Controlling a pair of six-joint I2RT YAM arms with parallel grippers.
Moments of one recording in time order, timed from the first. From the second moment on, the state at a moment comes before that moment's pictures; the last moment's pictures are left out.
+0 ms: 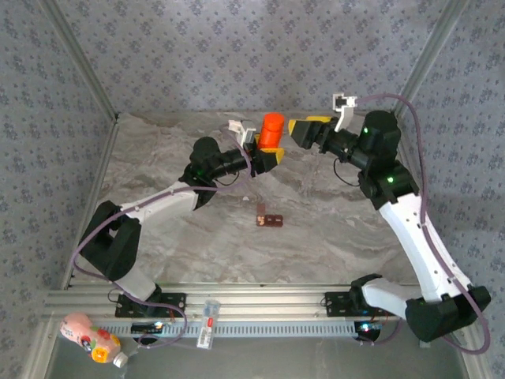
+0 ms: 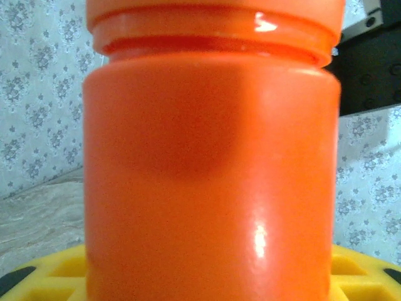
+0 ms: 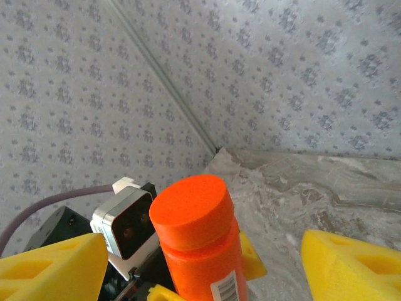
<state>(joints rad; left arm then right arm) -0.66 1.60 1.05 0.72 0.60 -0.41 0.32 1.15 1.31 -0.25 -0.52 0.47</state>
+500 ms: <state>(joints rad) -0.68 1.59 1.06 0.69 0.67 -0.41 0.35 1.29 1.47 -0.36 -0.64 0.34</state>
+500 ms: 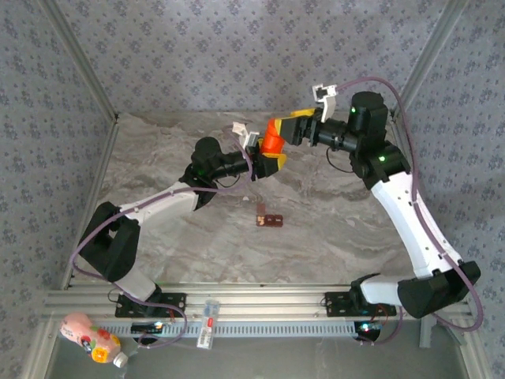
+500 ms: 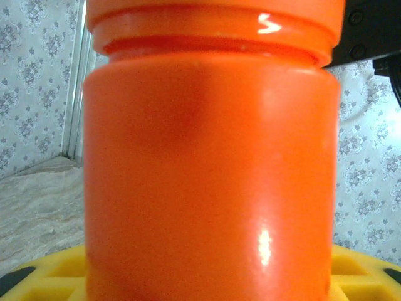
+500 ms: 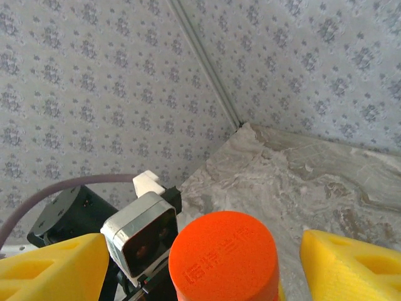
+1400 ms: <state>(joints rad) -0.68 1.56 1.06 0.68 0.65 -0.42 0.37 1.29 1.42 -0.32 -0.65 0.31</state>
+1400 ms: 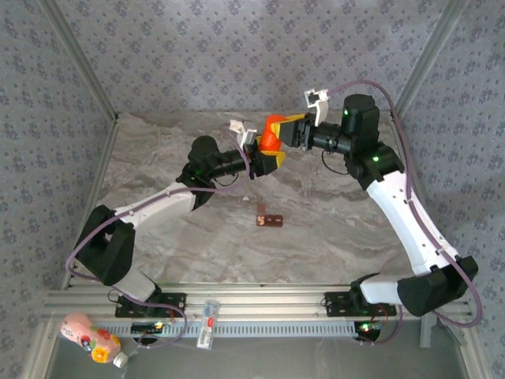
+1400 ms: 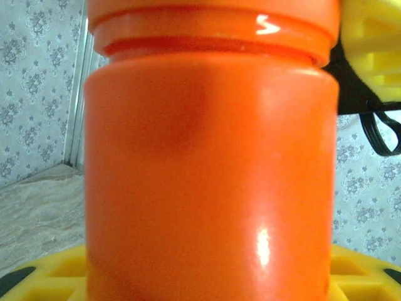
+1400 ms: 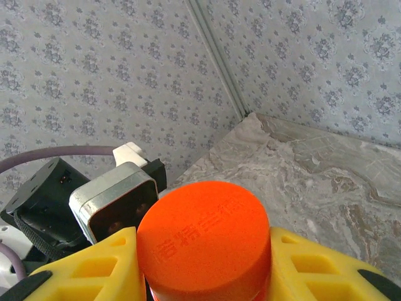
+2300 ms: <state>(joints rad) -0.69 1.55 1.04 0.74 0.59 -0.44 0.52 1.14 1.10 0.15 -0.32 0.40</state>
